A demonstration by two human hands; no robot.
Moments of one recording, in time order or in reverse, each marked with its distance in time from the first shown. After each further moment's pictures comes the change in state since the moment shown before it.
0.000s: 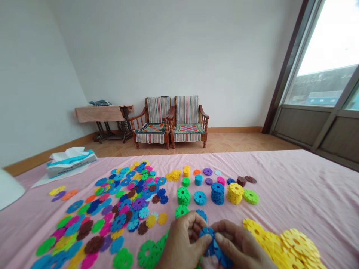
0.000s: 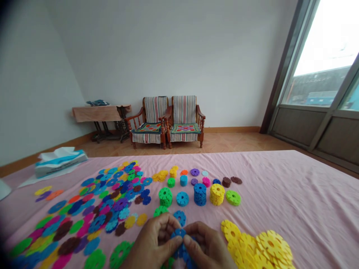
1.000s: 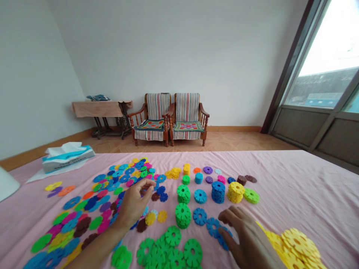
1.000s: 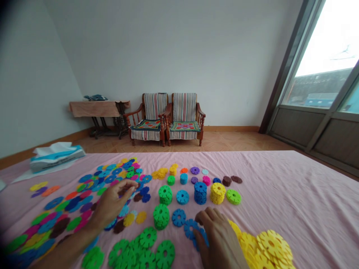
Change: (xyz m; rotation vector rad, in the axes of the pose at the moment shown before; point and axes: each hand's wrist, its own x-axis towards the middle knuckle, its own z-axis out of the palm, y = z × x) left_hand 0.047 -0.041 -0.138 0.424 0.487 0.280; right_hand 0.009 0.015 -0.025 -1.052 0.238 -0.455
